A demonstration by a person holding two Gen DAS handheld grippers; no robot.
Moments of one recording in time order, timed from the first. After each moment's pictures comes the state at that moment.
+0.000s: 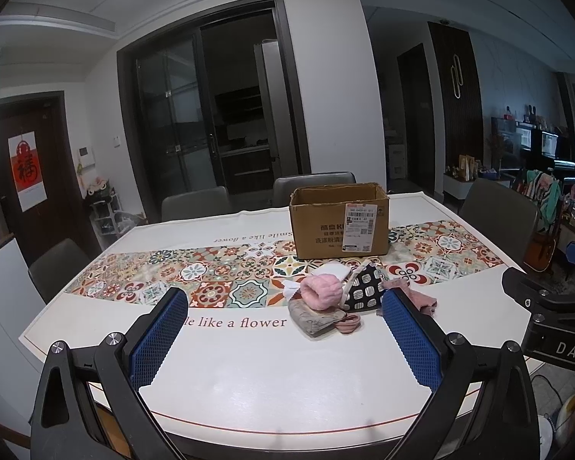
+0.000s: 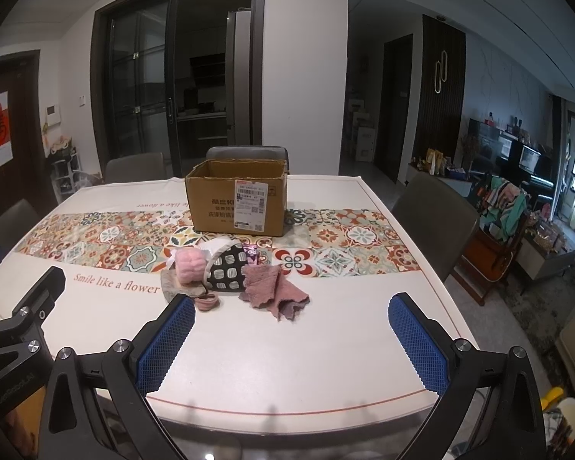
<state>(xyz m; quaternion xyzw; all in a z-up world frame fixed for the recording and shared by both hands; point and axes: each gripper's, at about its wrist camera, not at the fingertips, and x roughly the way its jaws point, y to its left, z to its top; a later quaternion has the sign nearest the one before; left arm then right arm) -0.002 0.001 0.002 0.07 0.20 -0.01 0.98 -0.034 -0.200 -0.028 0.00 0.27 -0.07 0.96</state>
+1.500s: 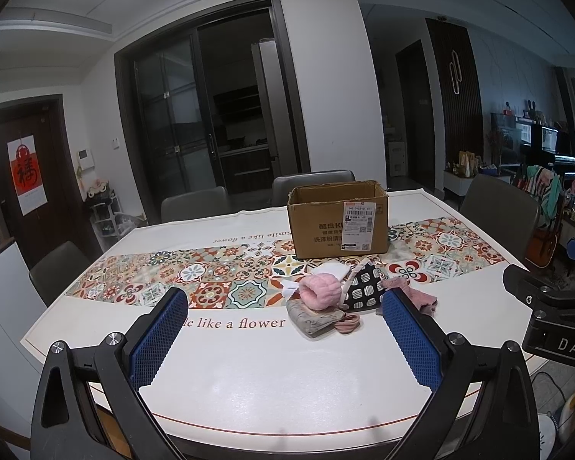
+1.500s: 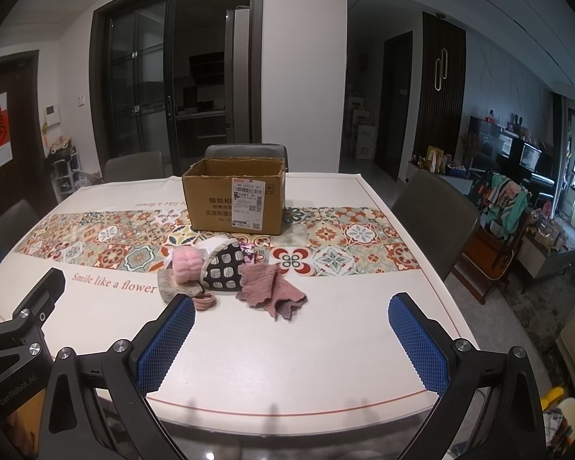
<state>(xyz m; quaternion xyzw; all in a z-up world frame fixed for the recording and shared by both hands) -0.005 -0.003 0.002 0.08 0.20 -0.01 0.98 -0.032 -0.203 -0.029 0.00 0.27 -0.07 0.96</state>
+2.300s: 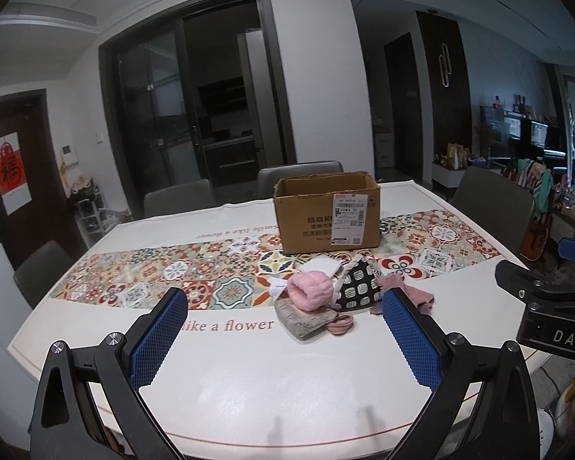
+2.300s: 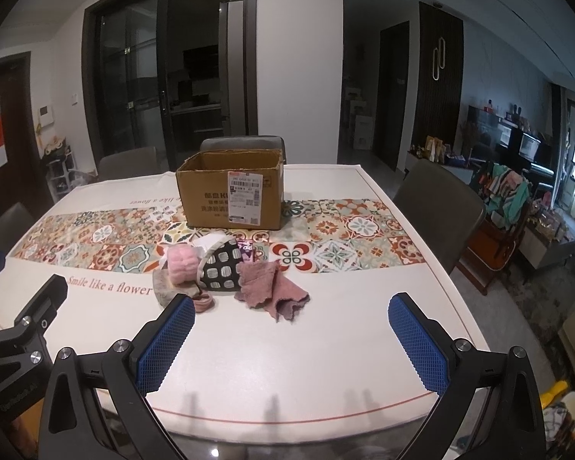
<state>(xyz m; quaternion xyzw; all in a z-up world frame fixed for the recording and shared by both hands) 0.029 0.002 -0.005 0.08 0.22 -0.05 0.97 -0.007 -0.209 -0.042 0.02 0.29 -0.08 0.95</state>
